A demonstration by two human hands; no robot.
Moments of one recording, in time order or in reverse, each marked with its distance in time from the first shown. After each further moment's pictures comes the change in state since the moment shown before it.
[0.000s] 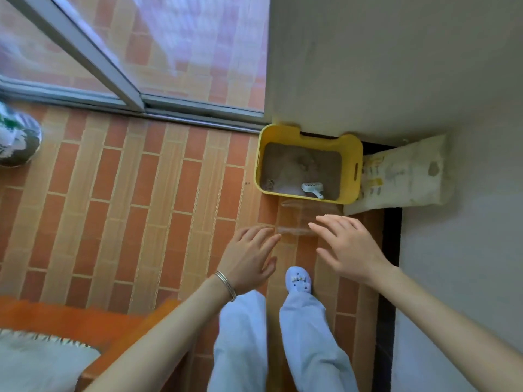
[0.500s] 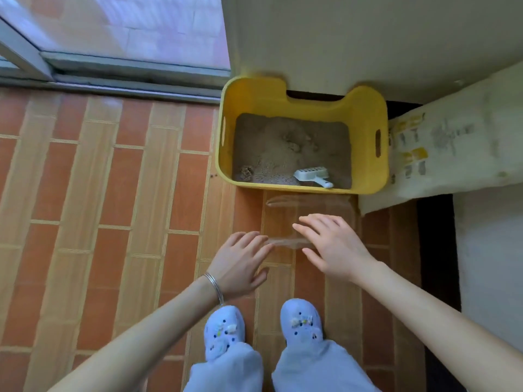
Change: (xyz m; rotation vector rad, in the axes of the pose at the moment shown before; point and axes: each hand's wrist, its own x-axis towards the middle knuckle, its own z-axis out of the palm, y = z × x) left_hand 0.107 -0.094 0.311 0.119 -0.071 0.183; right_hand 0.105 0.114 0.304 -0.014 -0.033 -0.001
